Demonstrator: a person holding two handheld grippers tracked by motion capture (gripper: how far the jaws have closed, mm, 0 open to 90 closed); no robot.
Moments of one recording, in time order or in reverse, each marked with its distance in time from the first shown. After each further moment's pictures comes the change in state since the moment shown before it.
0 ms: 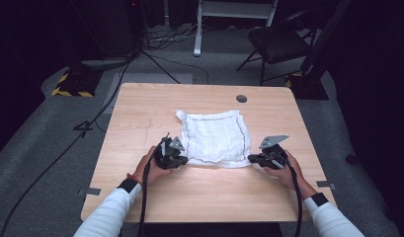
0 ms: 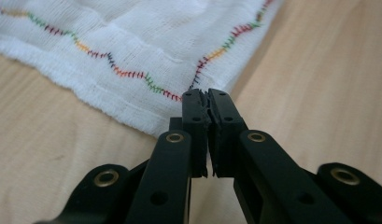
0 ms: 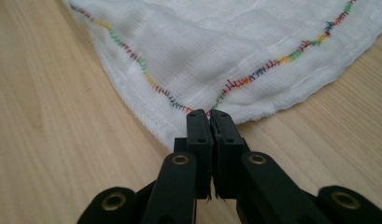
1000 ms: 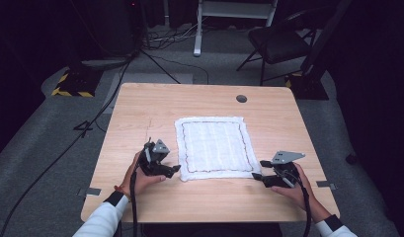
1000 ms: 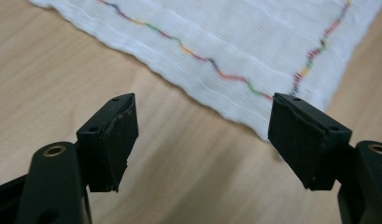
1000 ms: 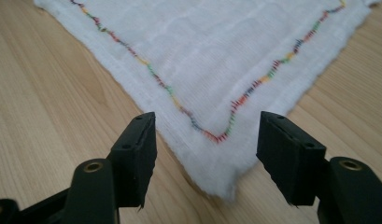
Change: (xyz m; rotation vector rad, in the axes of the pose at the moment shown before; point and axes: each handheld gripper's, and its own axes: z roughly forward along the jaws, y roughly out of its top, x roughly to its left) left arm 0.011 -0.027 -0.023 -0.096 0.146 -0.179; right arm 0.041 -0.026 -0.031 -0.101 -0.052 0.025
